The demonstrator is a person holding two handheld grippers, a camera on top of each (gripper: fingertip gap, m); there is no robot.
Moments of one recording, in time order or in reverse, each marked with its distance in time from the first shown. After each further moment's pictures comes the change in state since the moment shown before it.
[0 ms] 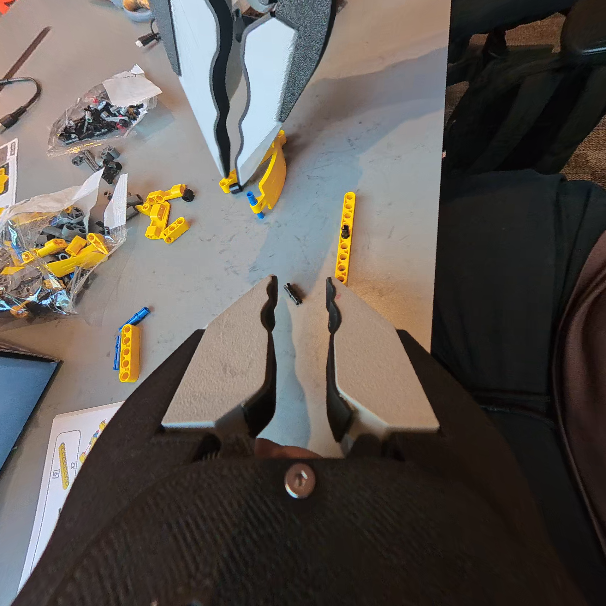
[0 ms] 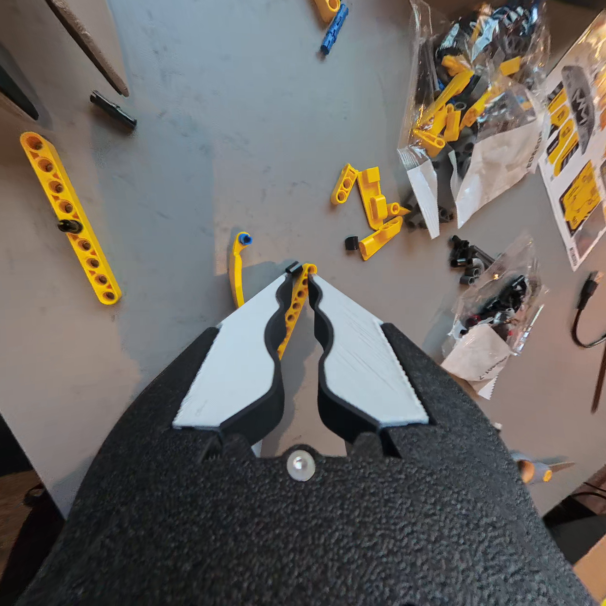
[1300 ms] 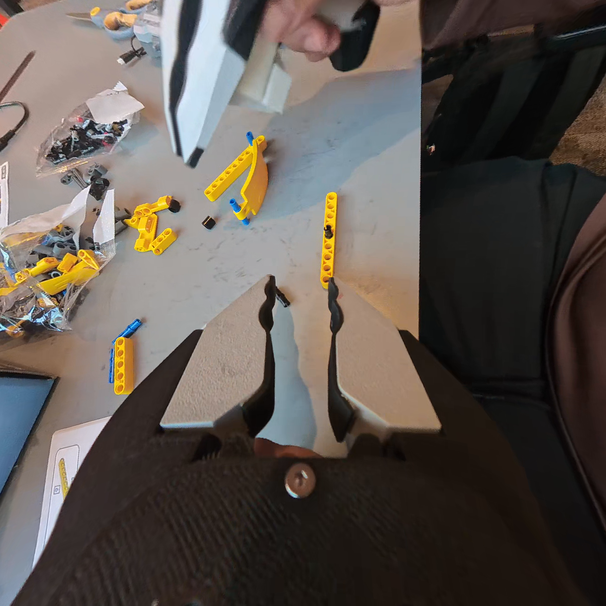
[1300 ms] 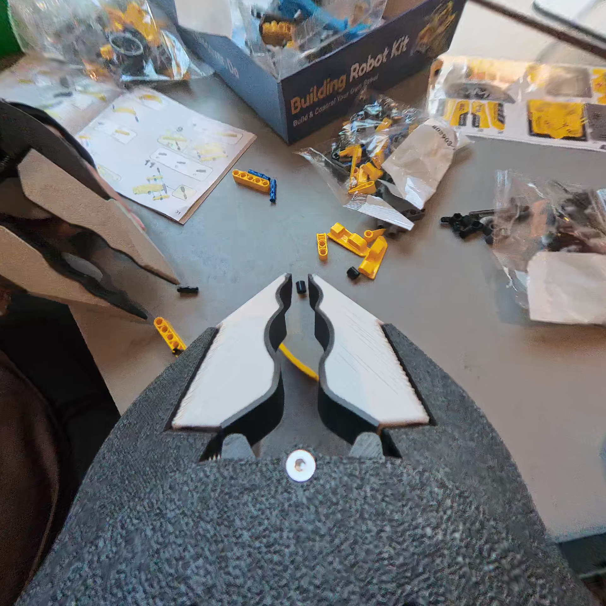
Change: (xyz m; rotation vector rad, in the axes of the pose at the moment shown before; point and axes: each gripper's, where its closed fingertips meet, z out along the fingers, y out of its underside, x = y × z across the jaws) left arm 0.009 -0.001 0.000 0.009 0.028 0.058; right arm 0.009 -0.031 -0.034 0.492 -0.037 0.665
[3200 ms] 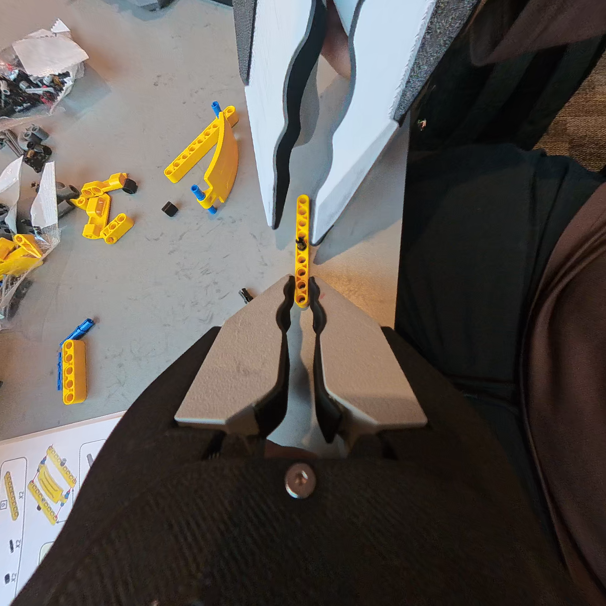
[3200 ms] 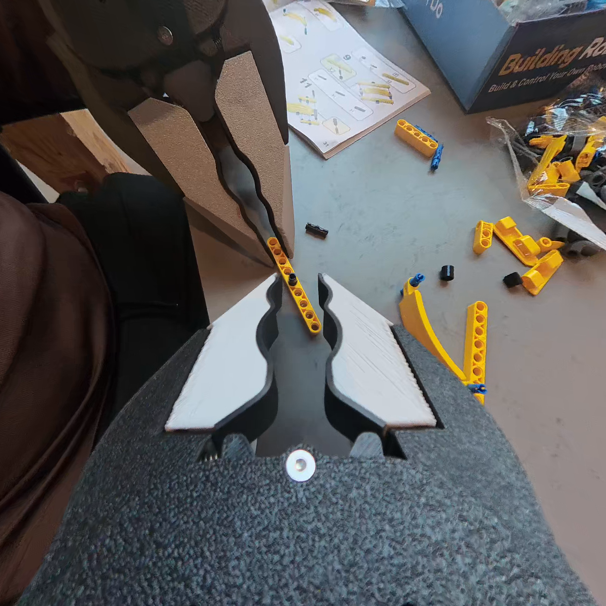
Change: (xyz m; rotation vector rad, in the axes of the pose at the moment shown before) left arm 0.018 0.005 0.013 -0.100 0.041 -0.053; right arm -0.090 0.049 0.000 -0.038 -0.258 -0.272
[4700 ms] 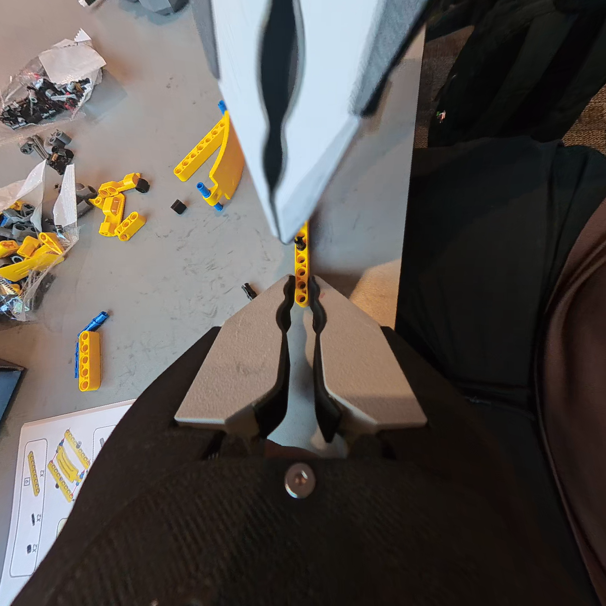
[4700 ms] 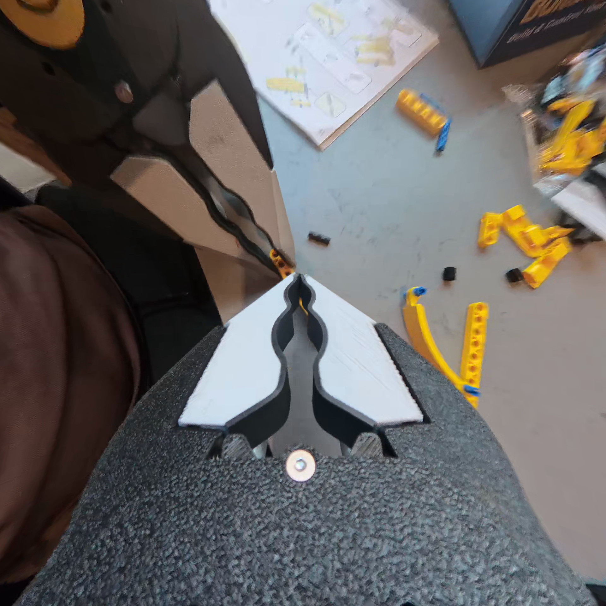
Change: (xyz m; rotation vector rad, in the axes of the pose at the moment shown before) left arm -0.001 0.002 -0.002 -0.007 -0.058 0.028; right arm -0.003 -0.014 0.000 -0.230 0.029 0.086
